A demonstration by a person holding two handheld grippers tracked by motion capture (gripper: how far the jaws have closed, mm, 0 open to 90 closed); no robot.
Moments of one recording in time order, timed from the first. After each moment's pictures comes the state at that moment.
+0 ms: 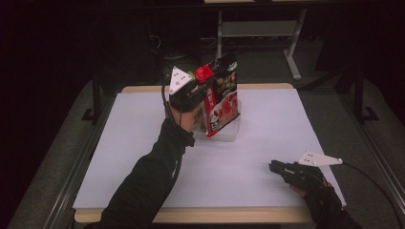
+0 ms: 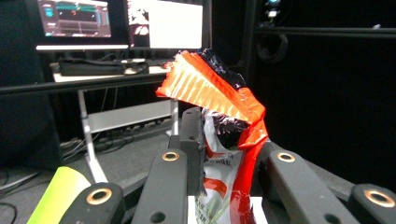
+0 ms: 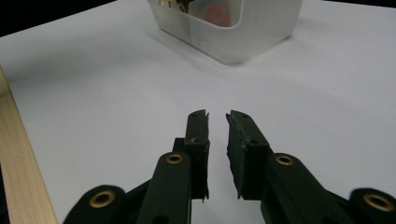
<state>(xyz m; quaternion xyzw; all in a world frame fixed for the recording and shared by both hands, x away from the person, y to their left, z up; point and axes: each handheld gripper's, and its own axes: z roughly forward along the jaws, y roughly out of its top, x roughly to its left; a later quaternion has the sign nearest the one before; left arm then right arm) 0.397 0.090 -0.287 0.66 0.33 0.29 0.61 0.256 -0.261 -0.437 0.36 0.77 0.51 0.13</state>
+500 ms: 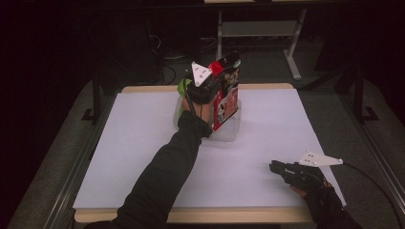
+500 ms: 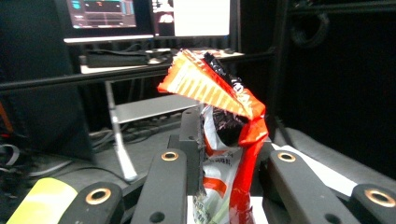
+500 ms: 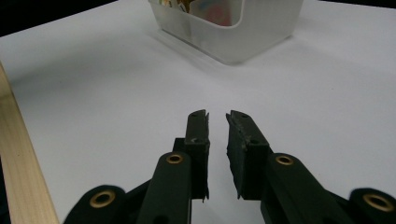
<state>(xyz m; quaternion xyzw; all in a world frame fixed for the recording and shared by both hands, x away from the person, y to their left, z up) 0.435 0.047 -0.307 0.66 0.36 0.34 0.57 0.255 -0.262 -0.438 0.36 0.77 0.51 0.13</state>
